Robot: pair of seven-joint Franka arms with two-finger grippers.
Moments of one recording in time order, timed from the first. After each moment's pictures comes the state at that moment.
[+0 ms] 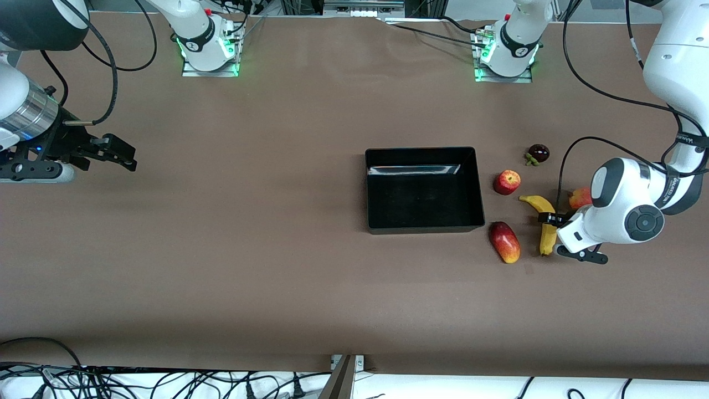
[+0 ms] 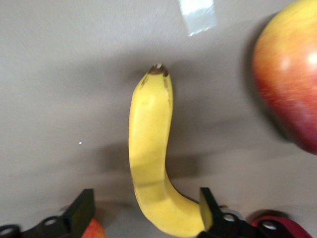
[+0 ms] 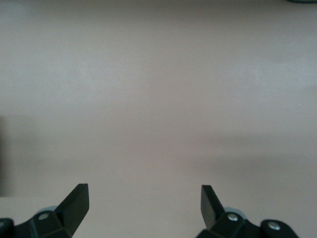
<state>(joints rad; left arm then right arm) 0.50 0.68 -0.53 -1.67 0.43 1.99 0.01 0.11 0.12 -0.01 -1.54 0.01 1.70 0.11</state>
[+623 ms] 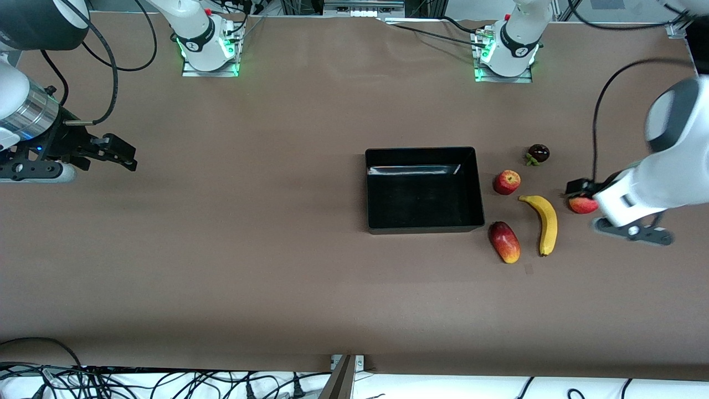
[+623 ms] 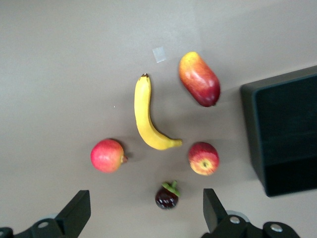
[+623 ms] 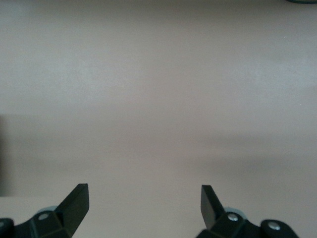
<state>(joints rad) 0.50 0.45 -0.71 -1.35 0.33 1.49 0.01 0.11 0.12 -0.01 -1.54 0.01 1.70 0.11</state>
